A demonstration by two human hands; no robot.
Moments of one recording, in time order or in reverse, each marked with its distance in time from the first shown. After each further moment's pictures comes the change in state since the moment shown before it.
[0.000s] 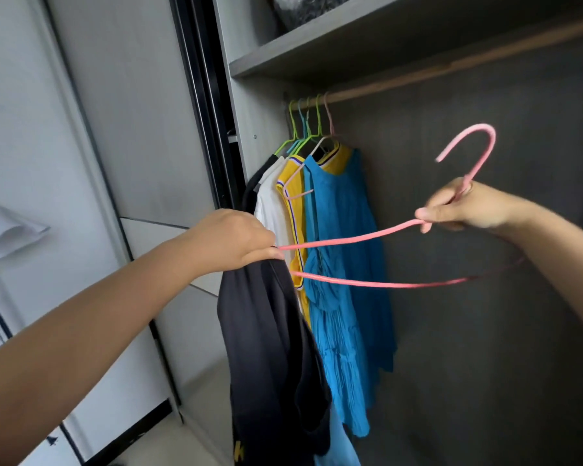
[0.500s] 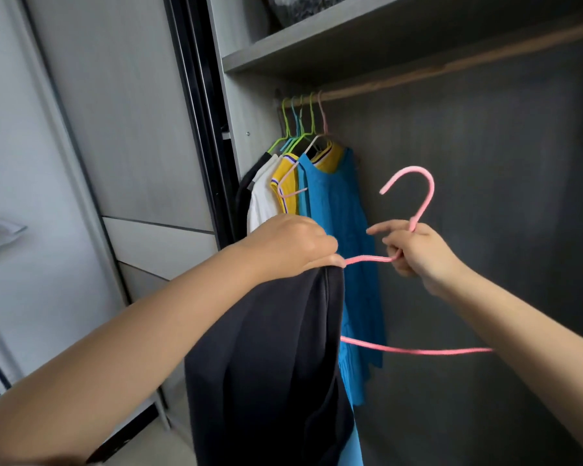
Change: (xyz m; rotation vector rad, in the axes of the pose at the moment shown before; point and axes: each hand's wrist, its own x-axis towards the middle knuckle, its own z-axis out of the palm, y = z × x) left_hand 0.043 0.040 0.012 -0.142 0.154 0.080; right_hand -0.003 -0.017 0.098 0.362 0.428 0.355
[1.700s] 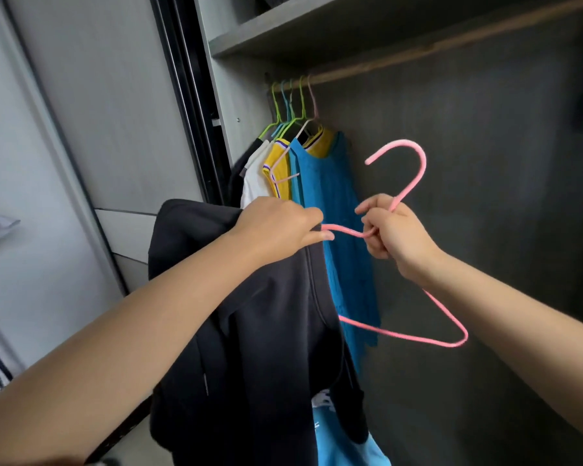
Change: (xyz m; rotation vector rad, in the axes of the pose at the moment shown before) left_hand 0.013 0.020 -0.024 0.223 -0.646 -0.416; right_hand -0.030 -0.020 0.024 0.113 0.048 -0.048
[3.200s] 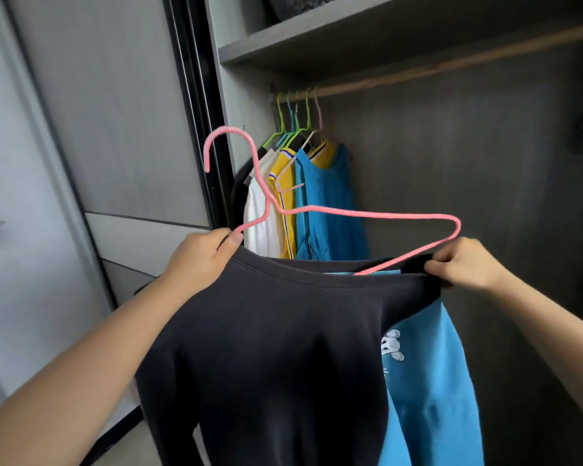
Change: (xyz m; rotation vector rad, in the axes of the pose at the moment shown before) left_hand -0.069 -0.062 0.075 -0.816 0.254 -0.546; right_hand 0.040 0.060 -0.089 -1.037 0.066 -0.105
